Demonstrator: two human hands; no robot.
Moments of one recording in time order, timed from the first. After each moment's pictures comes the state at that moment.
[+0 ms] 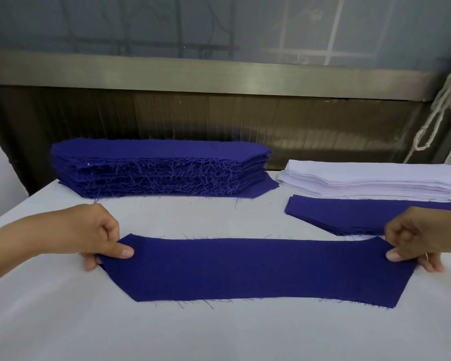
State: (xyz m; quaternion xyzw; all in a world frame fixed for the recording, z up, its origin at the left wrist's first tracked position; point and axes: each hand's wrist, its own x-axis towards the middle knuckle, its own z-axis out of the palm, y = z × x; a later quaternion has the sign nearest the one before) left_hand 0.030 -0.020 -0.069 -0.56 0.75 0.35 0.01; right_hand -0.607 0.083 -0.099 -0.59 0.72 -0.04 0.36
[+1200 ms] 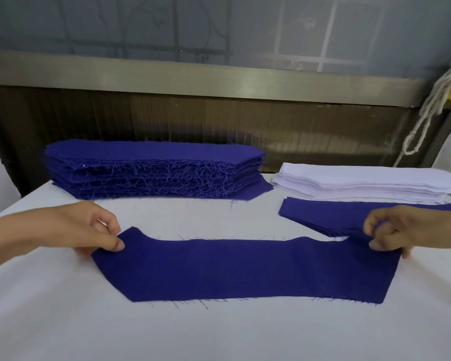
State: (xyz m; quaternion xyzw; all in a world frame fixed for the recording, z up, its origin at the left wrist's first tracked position) left_hand 0.035 -0.026 -0.064 -0.58 0.71 0.40 0.01; right_hand -0.552 0.106 -0.062 -0.58 0.70 -0.09 0.39
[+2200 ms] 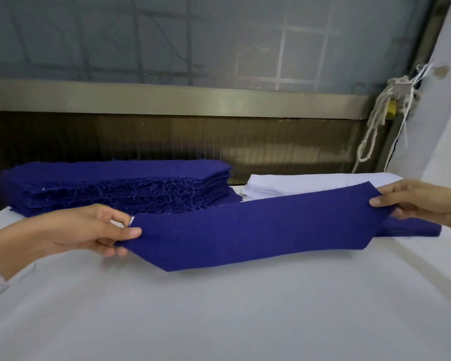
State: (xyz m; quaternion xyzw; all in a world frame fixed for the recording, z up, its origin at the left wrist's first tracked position) left_hand -0.035 -0.039 -0.053 -0.48 0.69 0.53 -0.09; right_hand -0.613 0.127 -0.021 -0.46 0.72 -0.35 0.38
